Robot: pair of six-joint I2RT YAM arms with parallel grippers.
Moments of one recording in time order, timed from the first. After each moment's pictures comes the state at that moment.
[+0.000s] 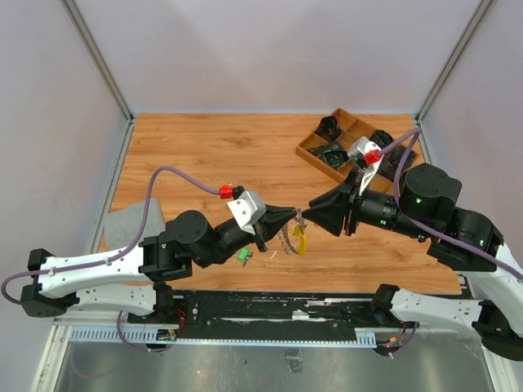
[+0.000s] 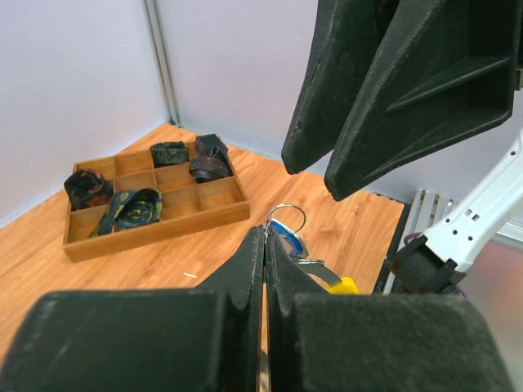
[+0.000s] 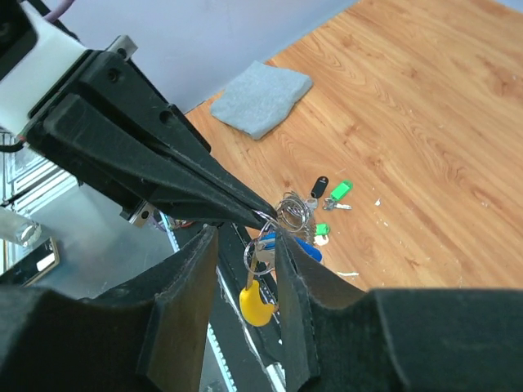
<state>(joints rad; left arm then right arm) -1.38 0.96 0.99 0.14 -0.32 0.04 1.00 0.89 1.48 -0.76 -0.14 0.27</state>
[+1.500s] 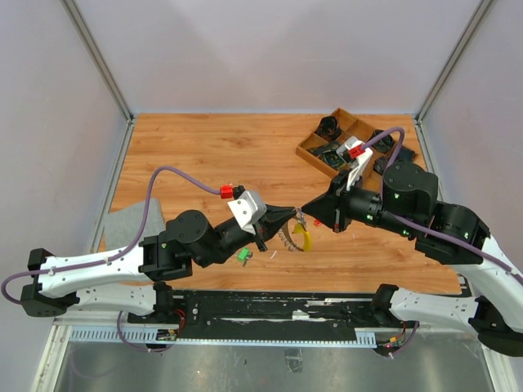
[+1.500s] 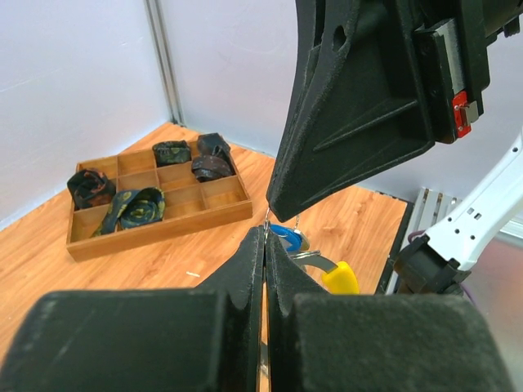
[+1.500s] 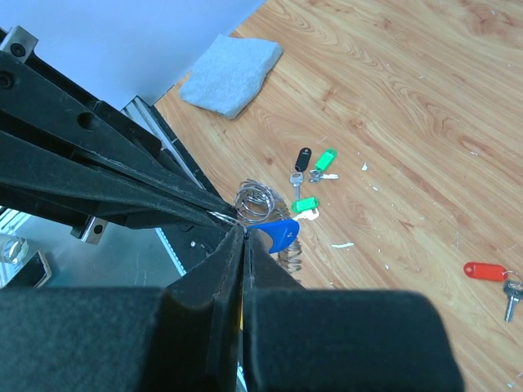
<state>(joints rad) -1.38 0.97 0.99 0.13 -0.33 0.05 1.00 0.94 1.48 -0.83 -0.04 0.36</state>
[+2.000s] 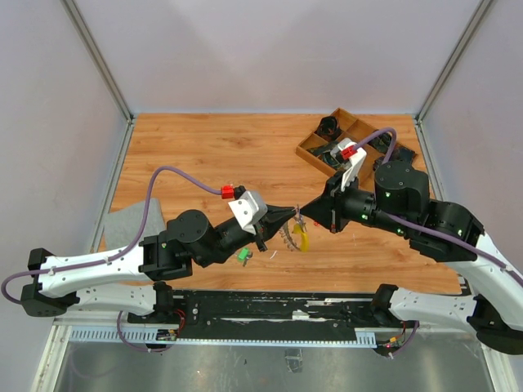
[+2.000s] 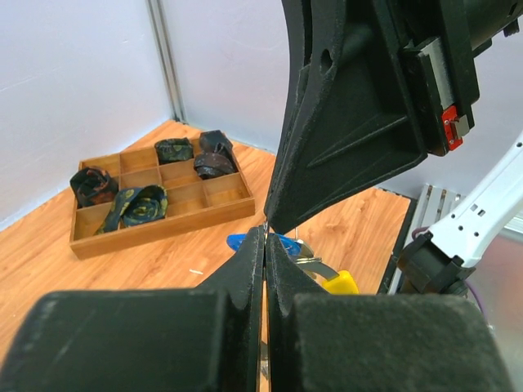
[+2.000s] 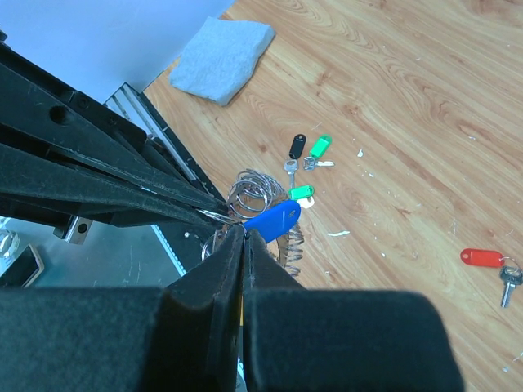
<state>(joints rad) -1.38 0.97 0.99 0.12 -0.33 0.05 1.00 0.96 1.48 -0.86 -0.02 0.36</state>
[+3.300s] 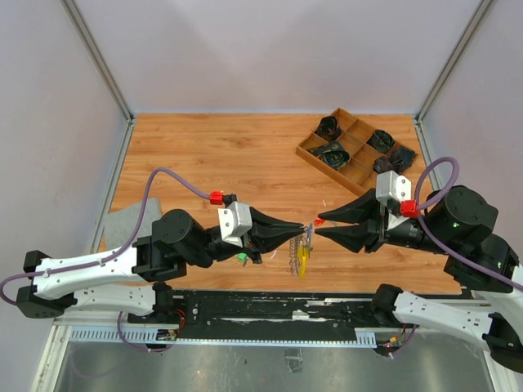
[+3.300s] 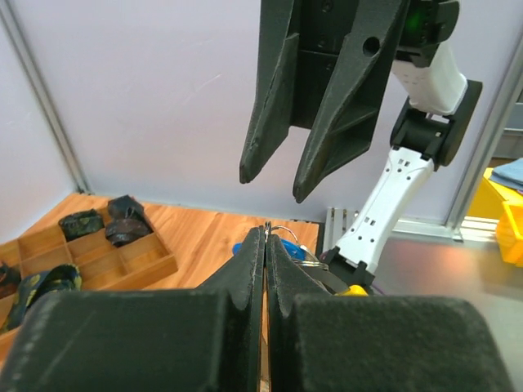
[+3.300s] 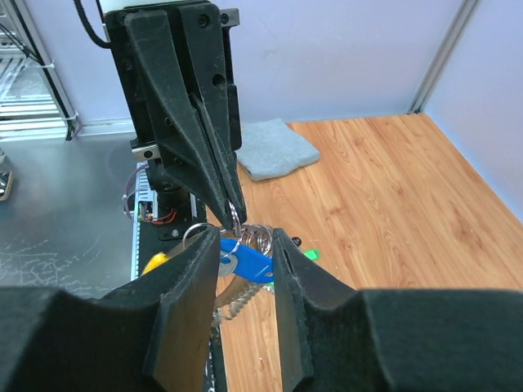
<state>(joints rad) -1.38 0.93 0.99 0.20 -0.03 0.03 1.00 0.72 1.32 -0.59 -0.35 -0.07</state>
